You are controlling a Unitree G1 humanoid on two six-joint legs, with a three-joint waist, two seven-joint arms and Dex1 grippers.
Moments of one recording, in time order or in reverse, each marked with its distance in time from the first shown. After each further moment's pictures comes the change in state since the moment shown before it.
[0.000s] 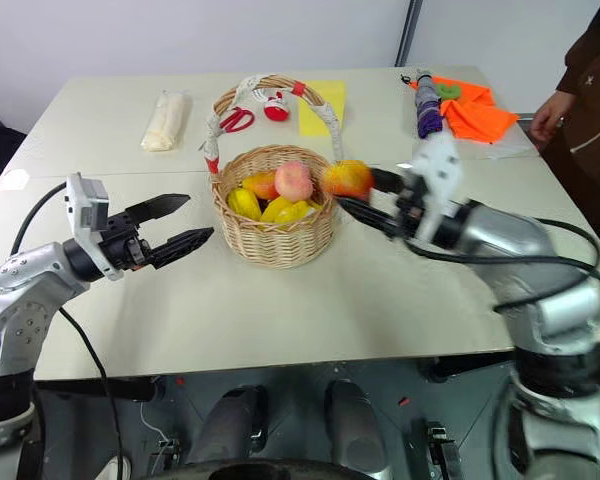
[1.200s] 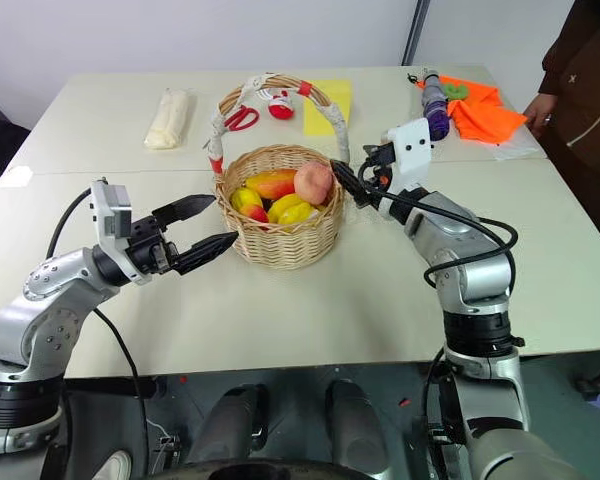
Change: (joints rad) left arm 0.002 -0.103 -0.083 -0.078 -0.011 -0.044 0.022; right arm -0.017 0.178 -0.104 0.271 -0.131 -0.076 -0.174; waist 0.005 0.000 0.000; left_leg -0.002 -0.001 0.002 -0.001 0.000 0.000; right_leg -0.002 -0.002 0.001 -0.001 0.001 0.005
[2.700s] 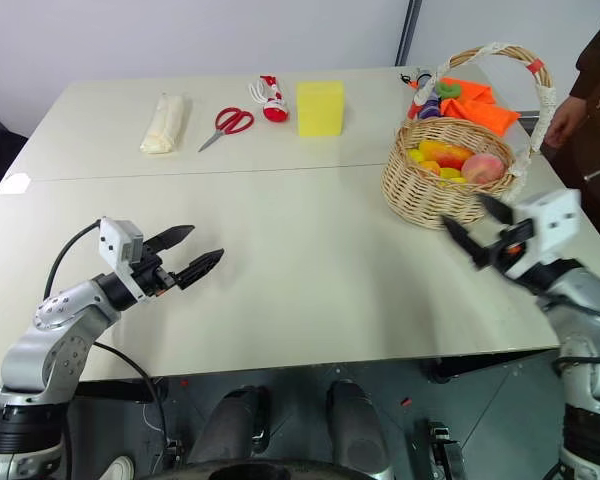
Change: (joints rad) left arm 0.174 -0.041 0.005 0.136 0.198 -0.136 0.131; right arm 0.541 -0.330 -0.282 -0.184 0.136 -0.275 0.365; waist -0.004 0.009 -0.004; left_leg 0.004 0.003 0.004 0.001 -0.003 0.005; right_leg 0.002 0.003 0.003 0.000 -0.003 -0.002
